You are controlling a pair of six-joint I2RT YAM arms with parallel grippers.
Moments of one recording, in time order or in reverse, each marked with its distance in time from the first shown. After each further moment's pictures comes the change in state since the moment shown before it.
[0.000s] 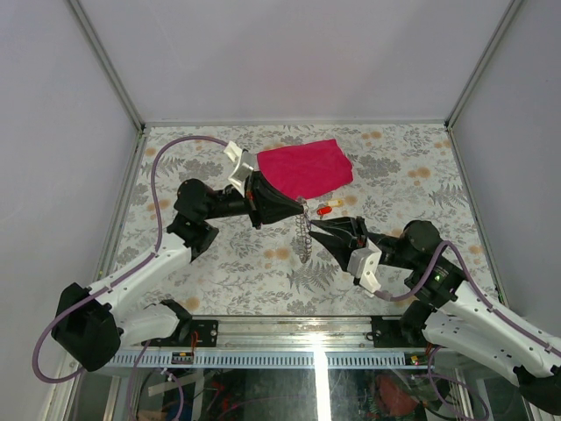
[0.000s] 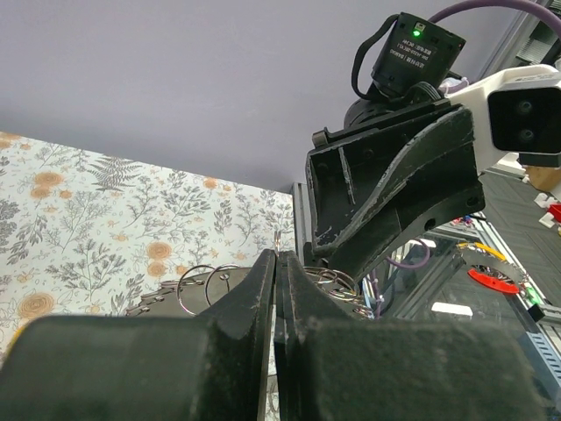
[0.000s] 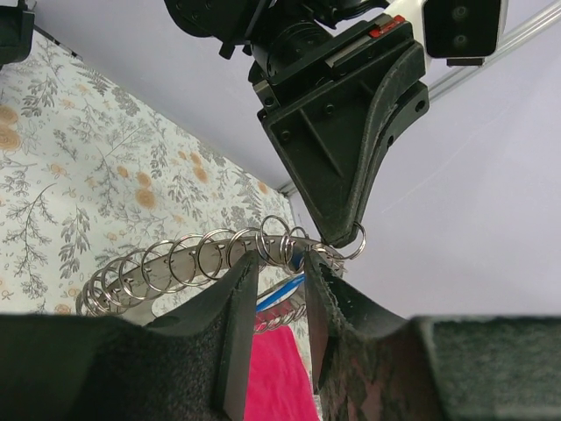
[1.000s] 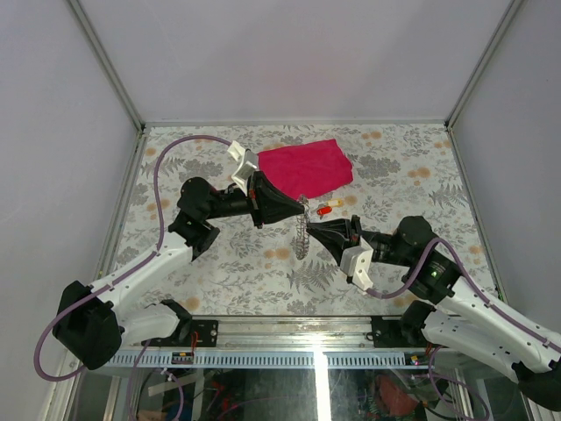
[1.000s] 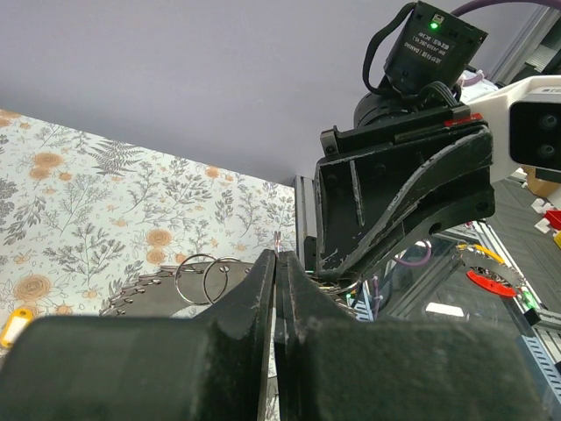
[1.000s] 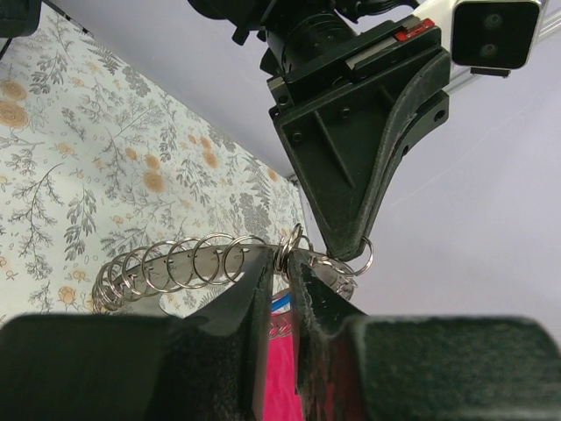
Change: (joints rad) left arm 0.000 0.014 0.000 -0.039 -0.014 0.001; right arm 0.005 0.047 0.029 -0.062 0.001 -0.063
